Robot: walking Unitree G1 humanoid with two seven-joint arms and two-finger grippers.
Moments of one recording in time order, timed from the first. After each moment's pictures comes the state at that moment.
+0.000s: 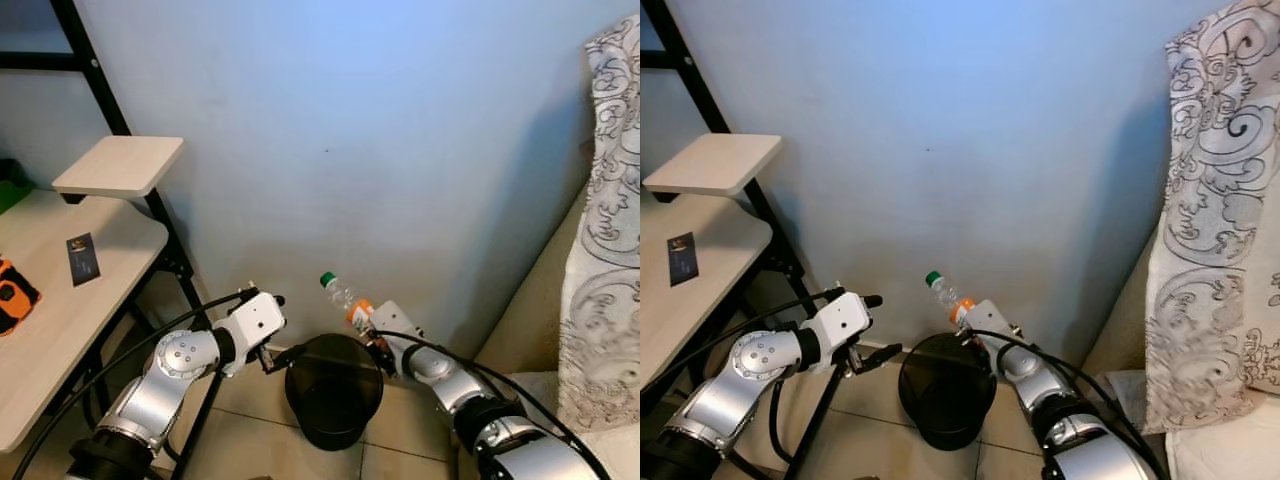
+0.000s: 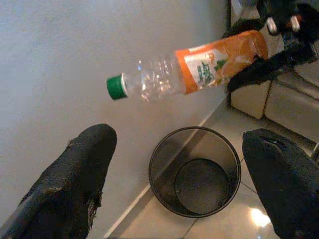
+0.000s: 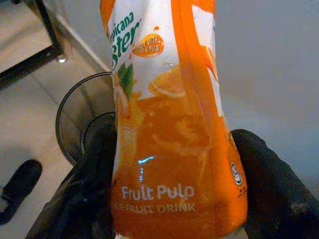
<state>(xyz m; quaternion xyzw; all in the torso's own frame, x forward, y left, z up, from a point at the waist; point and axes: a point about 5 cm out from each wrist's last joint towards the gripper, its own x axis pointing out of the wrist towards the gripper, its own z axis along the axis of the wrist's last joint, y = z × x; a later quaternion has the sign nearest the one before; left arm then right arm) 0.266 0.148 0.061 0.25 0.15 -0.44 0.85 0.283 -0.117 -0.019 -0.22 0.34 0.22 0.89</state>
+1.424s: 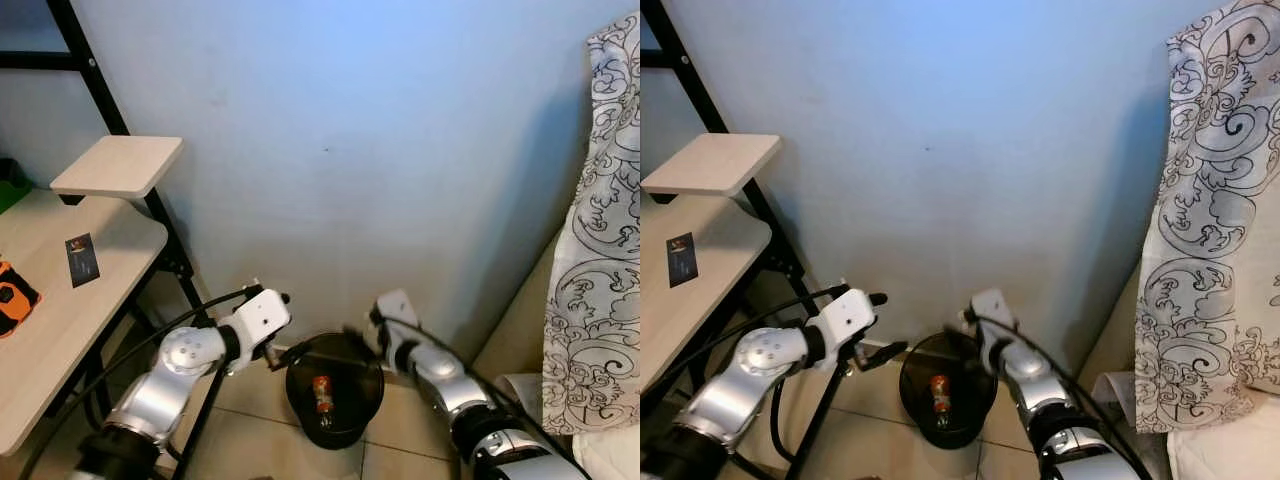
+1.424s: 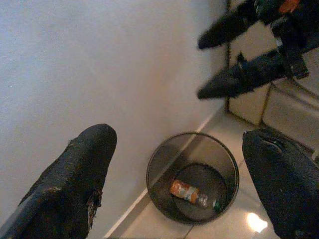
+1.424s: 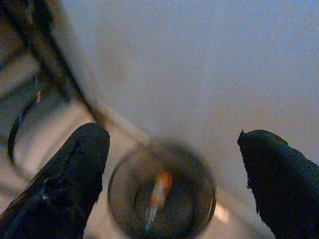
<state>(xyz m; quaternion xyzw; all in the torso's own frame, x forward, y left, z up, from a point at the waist) 0.272 0.138 0.063 0.23 0.15 -0.43 0.86 0.291 -0.111 0.002 -0.05 0.23 0.22 0.95</state>
